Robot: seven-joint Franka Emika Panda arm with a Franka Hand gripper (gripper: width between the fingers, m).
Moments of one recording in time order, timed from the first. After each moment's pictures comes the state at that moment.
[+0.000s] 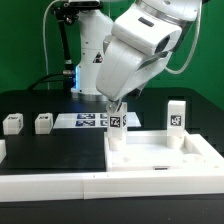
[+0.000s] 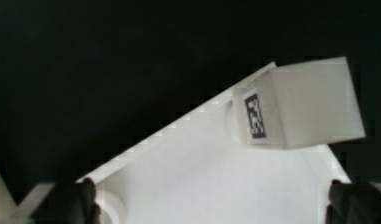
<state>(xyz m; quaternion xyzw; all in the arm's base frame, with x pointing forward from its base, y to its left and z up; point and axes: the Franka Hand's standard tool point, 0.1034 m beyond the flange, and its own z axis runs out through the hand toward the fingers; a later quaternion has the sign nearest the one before) 0.550 0.009 0.104 0.85 0.47 -0.21 0.08</state>
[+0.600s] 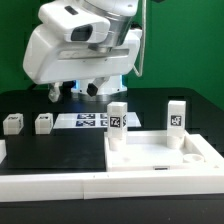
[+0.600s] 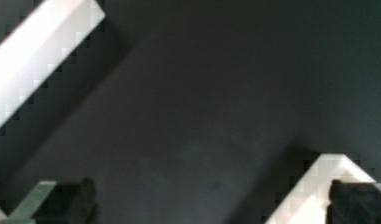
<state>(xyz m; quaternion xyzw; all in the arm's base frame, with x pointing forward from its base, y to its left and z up) 0.527 -0.078 0.111 0.92 0.32 -0.22 0.10</state>
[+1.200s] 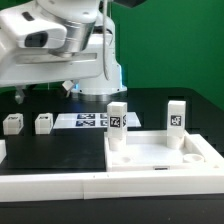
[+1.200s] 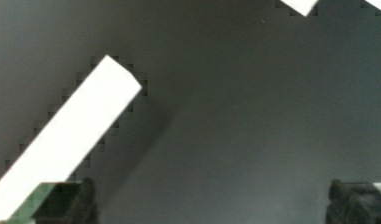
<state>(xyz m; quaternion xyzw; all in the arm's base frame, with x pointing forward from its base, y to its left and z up) 0.517 -0.125 0.108 0.92 0.30 -0.23 0.10</state>
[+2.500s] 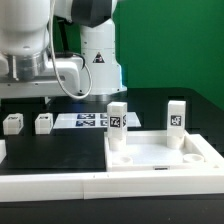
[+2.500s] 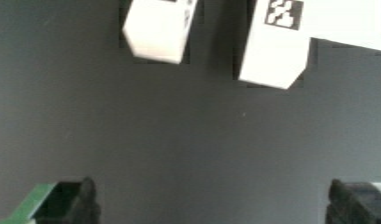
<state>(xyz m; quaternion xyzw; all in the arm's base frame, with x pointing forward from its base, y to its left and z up) 0.439 -0.163 0.065 0.95 0.05 -0.30 0.05</state>
